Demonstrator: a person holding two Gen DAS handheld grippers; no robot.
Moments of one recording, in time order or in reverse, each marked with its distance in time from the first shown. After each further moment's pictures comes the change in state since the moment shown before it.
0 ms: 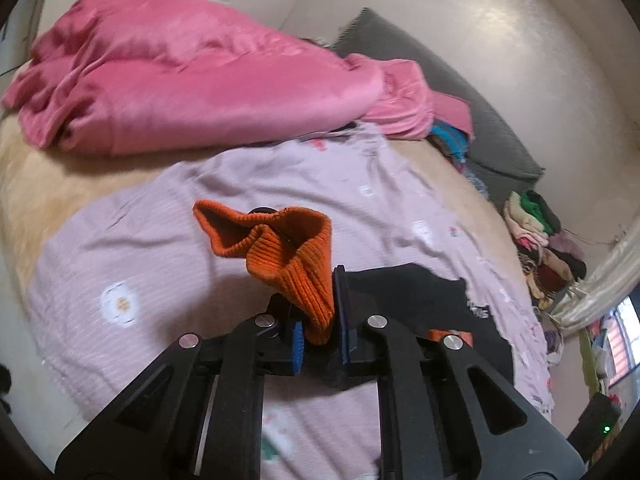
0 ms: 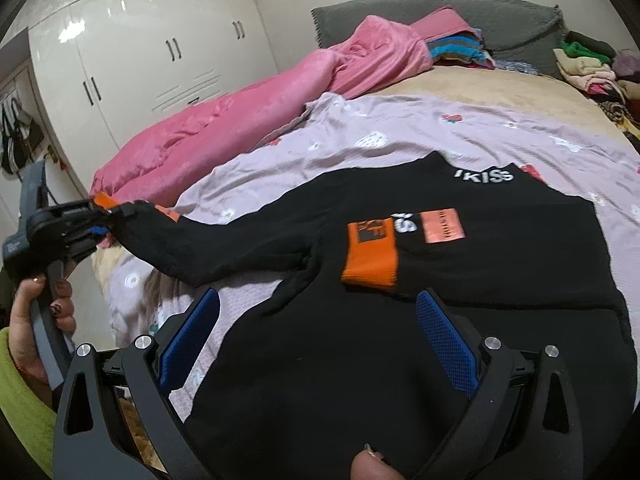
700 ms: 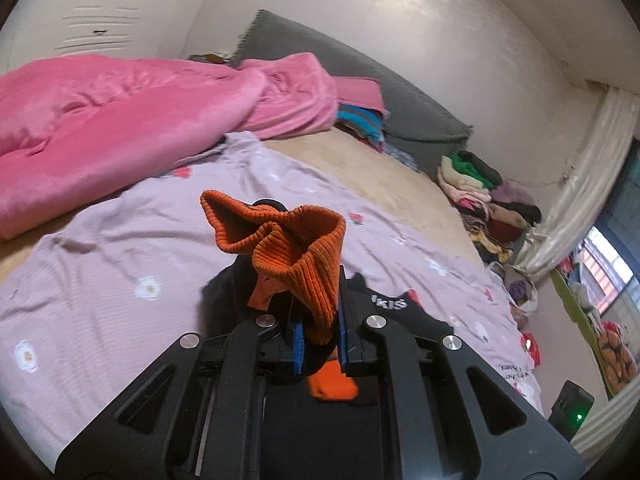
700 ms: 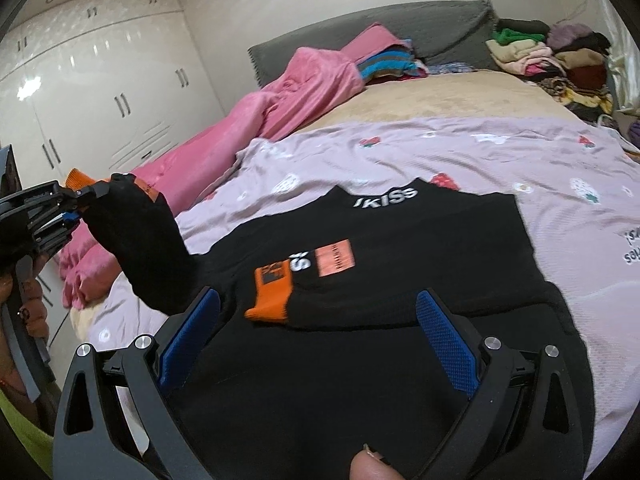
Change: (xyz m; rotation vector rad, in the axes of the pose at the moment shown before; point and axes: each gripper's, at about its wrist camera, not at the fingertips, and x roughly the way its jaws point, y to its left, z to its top) left arm 0.023 -0.151 -0.002 0.234 0.004 -0.199; right arm -0.052 -0.085 0.007 0.171 -0.126 -0.121
